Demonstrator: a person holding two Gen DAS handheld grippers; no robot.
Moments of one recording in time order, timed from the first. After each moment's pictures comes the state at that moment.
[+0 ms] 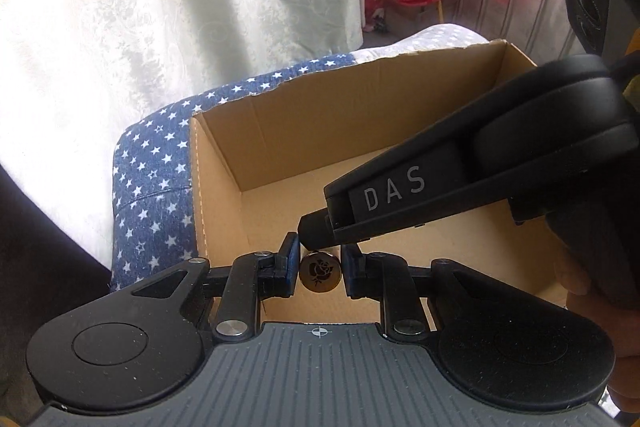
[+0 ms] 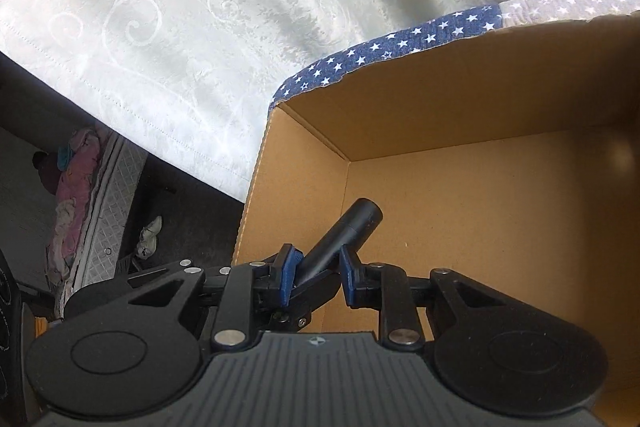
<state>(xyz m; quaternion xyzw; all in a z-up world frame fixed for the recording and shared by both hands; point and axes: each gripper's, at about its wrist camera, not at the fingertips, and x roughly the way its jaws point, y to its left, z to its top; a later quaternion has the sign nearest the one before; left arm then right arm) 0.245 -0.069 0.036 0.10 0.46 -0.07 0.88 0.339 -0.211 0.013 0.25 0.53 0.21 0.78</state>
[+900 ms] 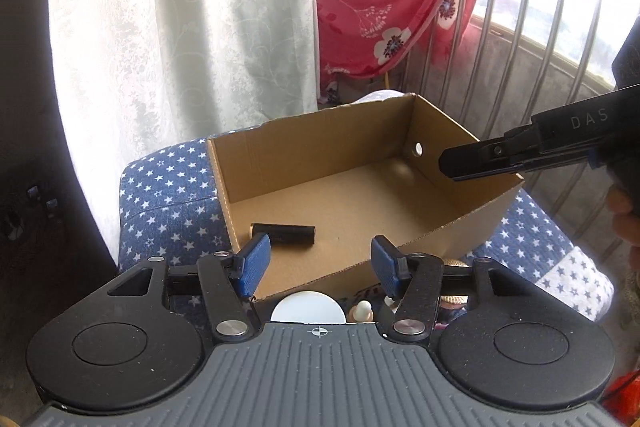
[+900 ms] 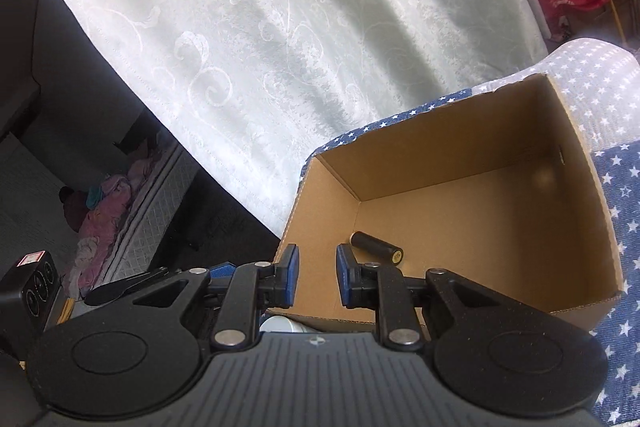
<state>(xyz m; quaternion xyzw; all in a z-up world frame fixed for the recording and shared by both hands) 0.109 -0.021 0.091 0.05 0.35 -0.16 0.92 0.175 -0.280 0.089 0.26 0.37 0.23 0.86</state>
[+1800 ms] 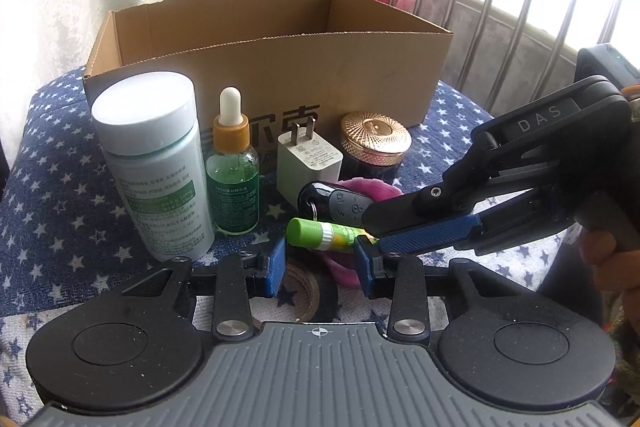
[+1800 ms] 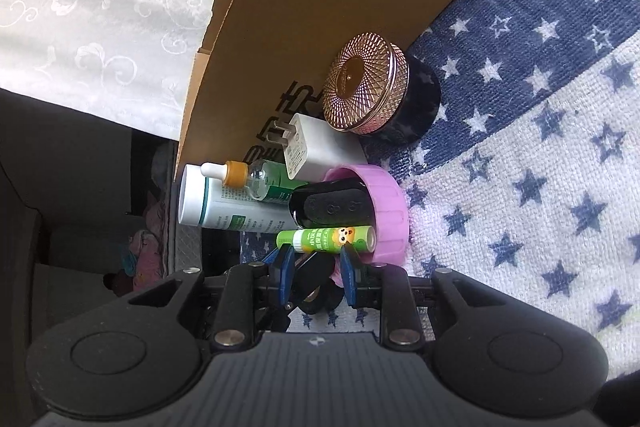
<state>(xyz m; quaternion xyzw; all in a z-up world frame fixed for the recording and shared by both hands) 0.058 -0.052 -0.028 0.03 0.37 -0.24 0.90 0.092 -0.283 -0.076 0.48 0.47 0.15 0.72</state>
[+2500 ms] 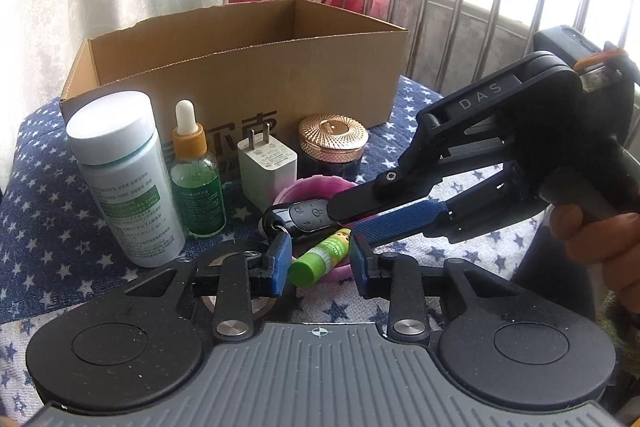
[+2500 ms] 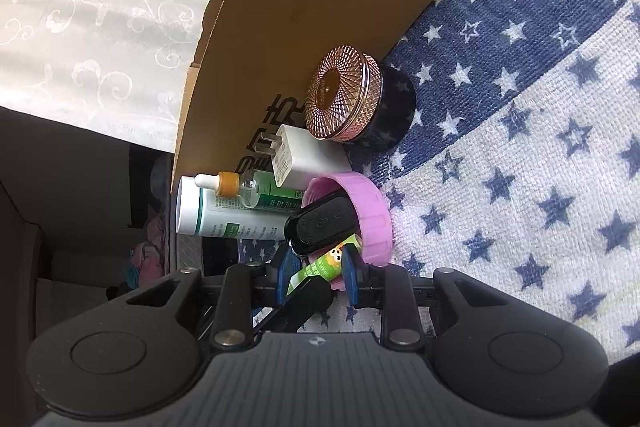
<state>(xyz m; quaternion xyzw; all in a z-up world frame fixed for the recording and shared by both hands) 0.034 -0.060 -0.023 0.07 0.35 -0.27 0.90 0.084 -0.296 -0.079 0.49 0.46 0.15 0.72</state>
